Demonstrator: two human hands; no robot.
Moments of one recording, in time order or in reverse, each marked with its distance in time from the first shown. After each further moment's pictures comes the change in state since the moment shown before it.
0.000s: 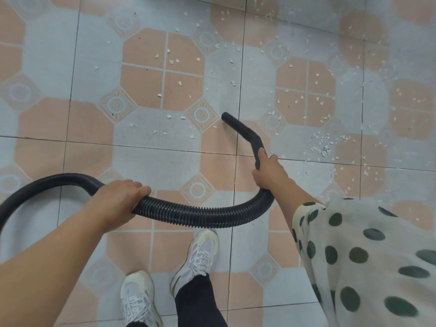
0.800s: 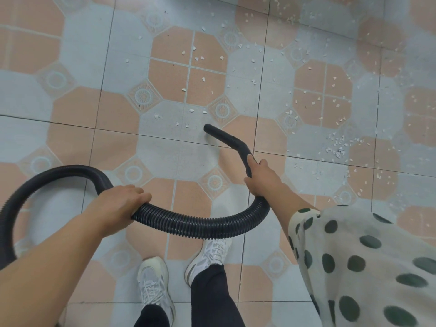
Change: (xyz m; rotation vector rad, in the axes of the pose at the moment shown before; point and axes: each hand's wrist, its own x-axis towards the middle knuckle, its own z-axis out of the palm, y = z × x) left_hand -0.075 -0.016 0.007 -0.039 -0.092 -0.098; right_hand -0.048 -0.058 0.042 -0.128 -0.064 -0.158
